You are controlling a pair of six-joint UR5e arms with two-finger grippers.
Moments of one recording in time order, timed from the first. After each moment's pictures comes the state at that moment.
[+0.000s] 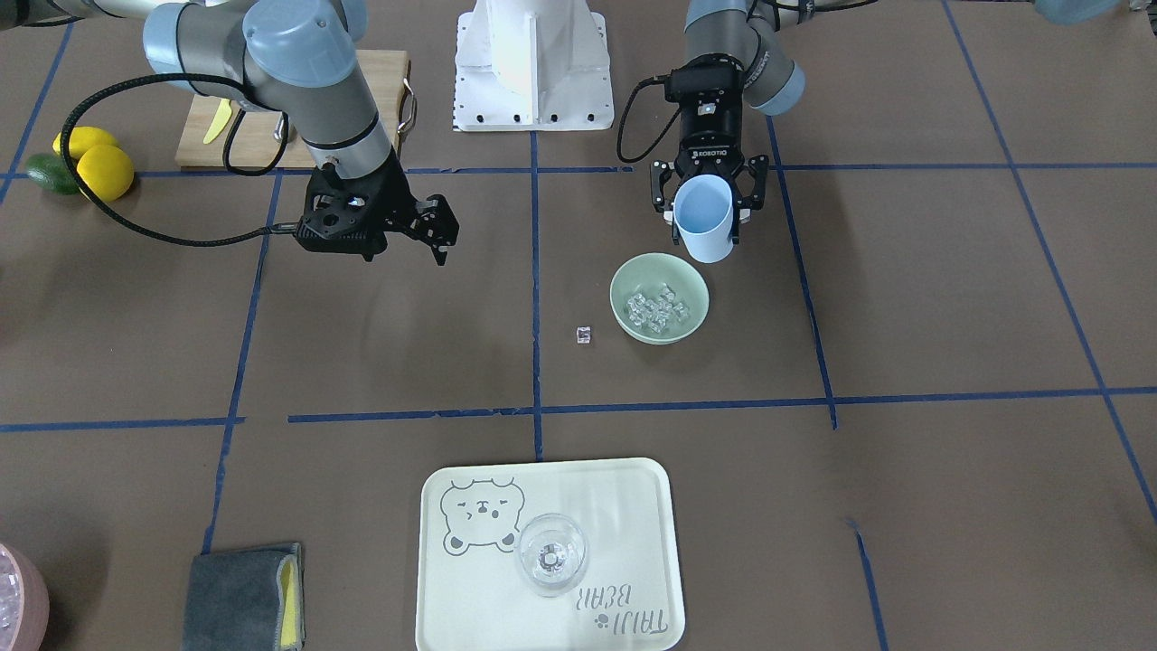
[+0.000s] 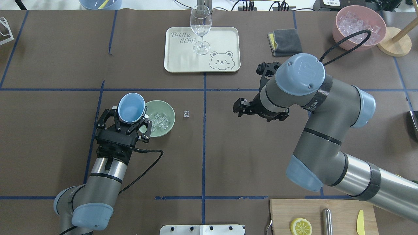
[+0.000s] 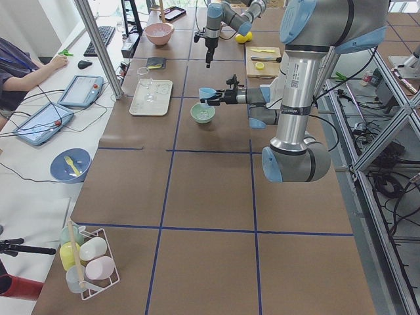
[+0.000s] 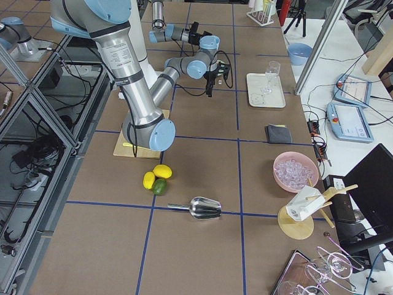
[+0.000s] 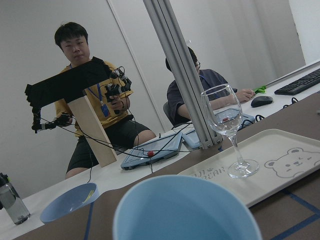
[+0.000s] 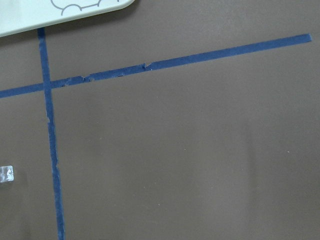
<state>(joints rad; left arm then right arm) -0.15 -1.85 -1.72 -2.62 -0.37 -0.62 0.60 -1.08 1.87 -1.55 1.92 1.33</state>
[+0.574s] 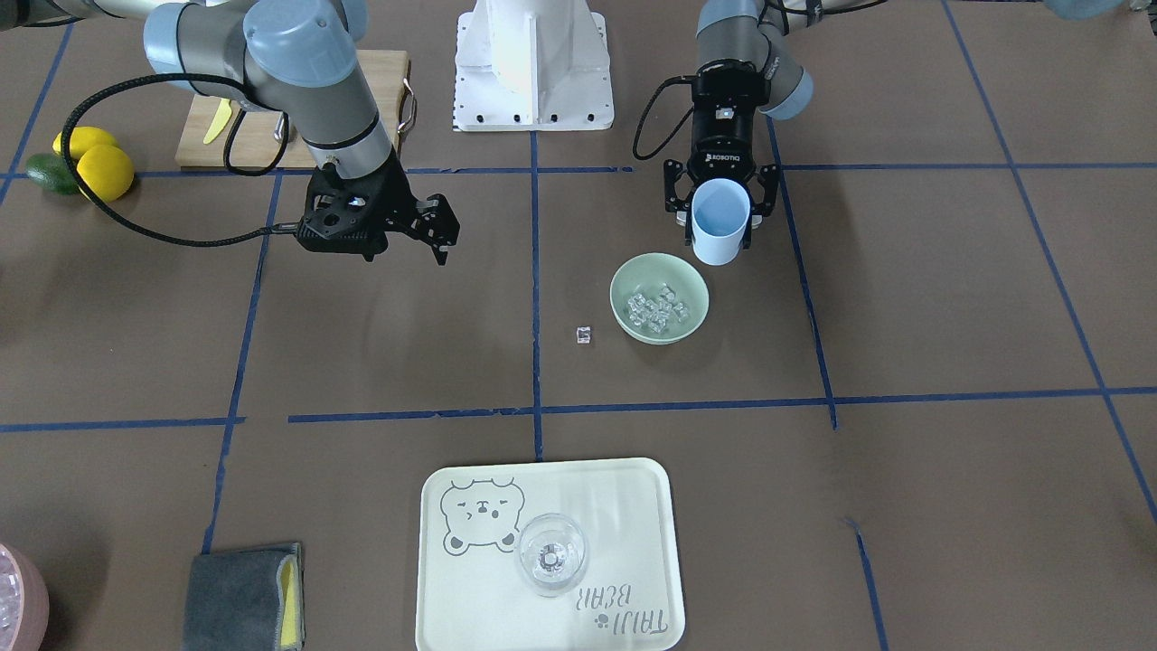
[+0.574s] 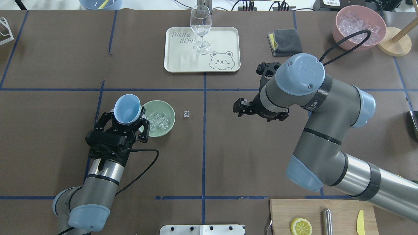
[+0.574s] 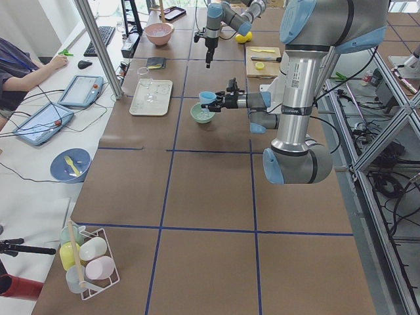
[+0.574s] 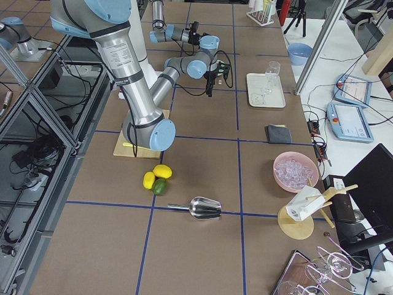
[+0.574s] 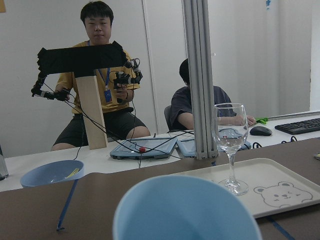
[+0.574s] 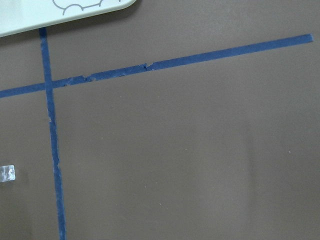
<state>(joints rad) -0.15 -1.78 -1.69 -2.66 -0.37 -0.77 0.60 -1.07 1.87 -1.55 1.92 1.33</state>
